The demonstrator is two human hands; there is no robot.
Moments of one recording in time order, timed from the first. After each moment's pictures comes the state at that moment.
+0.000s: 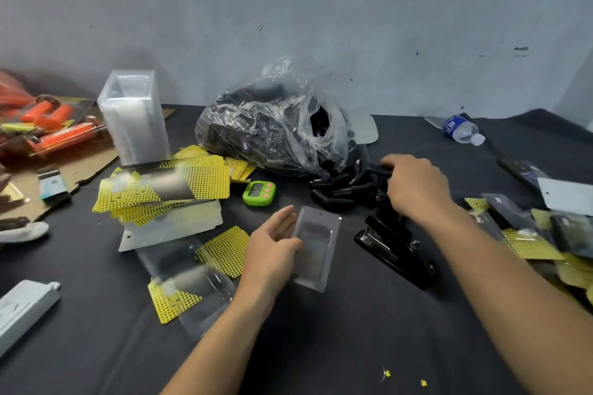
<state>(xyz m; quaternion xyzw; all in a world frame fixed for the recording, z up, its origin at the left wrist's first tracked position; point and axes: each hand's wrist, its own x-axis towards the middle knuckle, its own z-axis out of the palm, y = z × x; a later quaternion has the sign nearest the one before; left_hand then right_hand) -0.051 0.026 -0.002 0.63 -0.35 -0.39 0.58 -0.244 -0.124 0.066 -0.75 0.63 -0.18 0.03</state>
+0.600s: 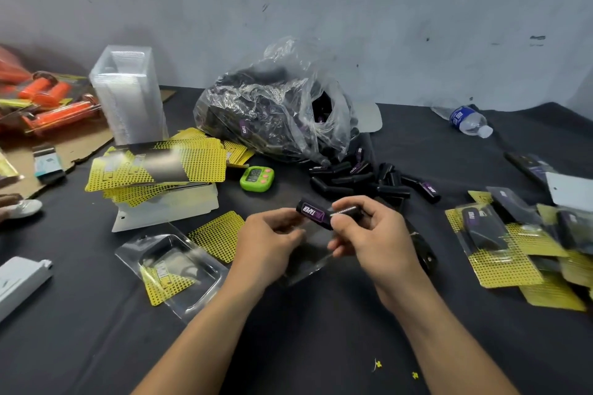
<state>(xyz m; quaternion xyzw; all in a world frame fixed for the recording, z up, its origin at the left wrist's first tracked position) -0.049 0.028 -0.008 0.68 -0.45 -0.28 0.51 -0.213 -0.010 0.017 -0.57 0.39 -0.47 0.55</state>
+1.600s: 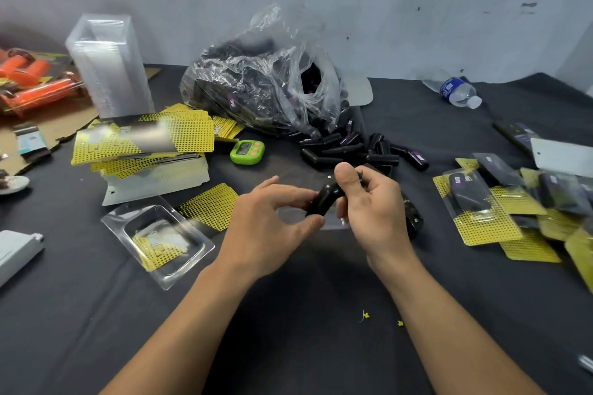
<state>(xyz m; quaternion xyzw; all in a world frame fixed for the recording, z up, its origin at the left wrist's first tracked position) -0.062 0.060 0.005 0.60 -0.64 -0.10 0.46 -0.218 -0.007 0.006 -0.61 0.43 -0.51 0.42</state>
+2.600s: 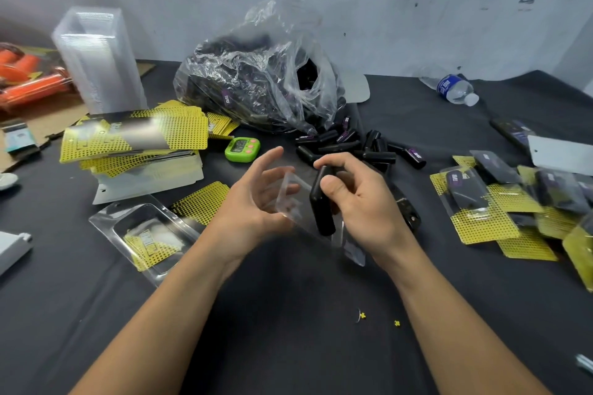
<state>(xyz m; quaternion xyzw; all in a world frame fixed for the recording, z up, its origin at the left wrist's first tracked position) -0.042 0.049 0.001 0.50 -0.49 -0.44 0.57 -0.223 -0.014 0.013 -0.71 0.34 -0.44 0.43</state>
